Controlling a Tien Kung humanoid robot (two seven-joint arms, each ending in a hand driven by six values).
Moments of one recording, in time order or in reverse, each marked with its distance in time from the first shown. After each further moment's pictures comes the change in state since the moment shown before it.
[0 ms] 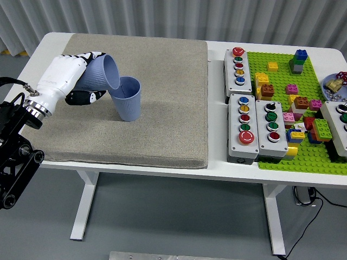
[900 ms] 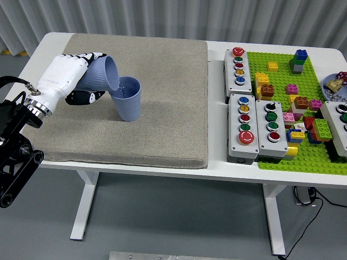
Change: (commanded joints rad) left arm -0.019 0.047 0.064 0.007 0.000 0.031 0.041; right arm -0.006 0.000 0.000 0.000 0.000 -0.001 0.000
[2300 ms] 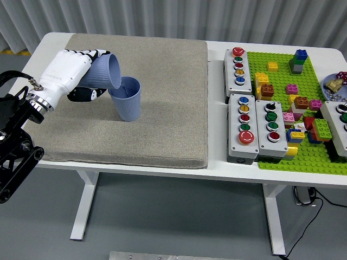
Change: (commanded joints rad) left arm -0.056 0.055 0.079 0.003 0.000 0.005 0.033; right arm 0.002 -0.004 -0.004 0.000 0.014 -0.004 0.006
